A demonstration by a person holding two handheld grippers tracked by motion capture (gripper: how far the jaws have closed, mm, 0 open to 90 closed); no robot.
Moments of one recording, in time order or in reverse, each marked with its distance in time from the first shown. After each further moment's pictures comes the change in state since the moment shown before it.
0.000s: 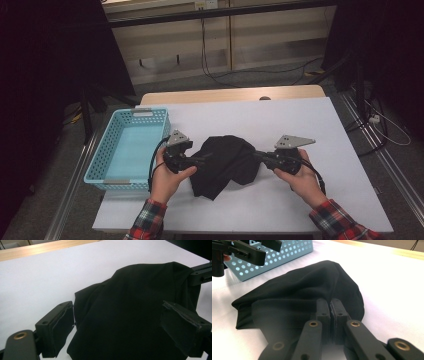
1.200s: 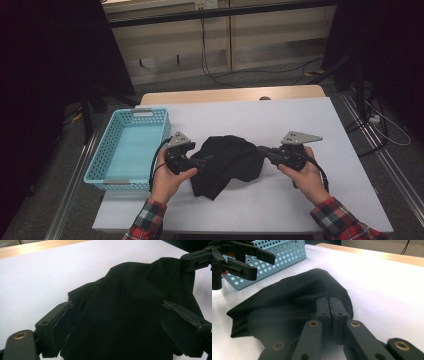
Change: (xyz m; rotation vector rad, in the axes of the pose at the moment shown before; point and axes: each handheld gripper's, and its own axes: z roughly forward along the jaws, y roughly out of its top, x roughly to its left) left arm -0.001 -0.004 0.004 0.001 -0.041 0.018; right arm -0.012 0.003 -0.009 -0.047 -0.027 0.042
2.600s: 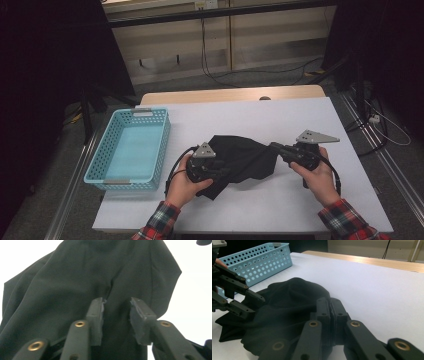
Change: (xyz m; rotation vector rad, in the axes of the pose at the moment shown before) left arm -0.037 -0.010 0.038 0.160 -0.208 0.158; right arm -0.017 -0.005 -0.024 -0.048 -0.081 0.037
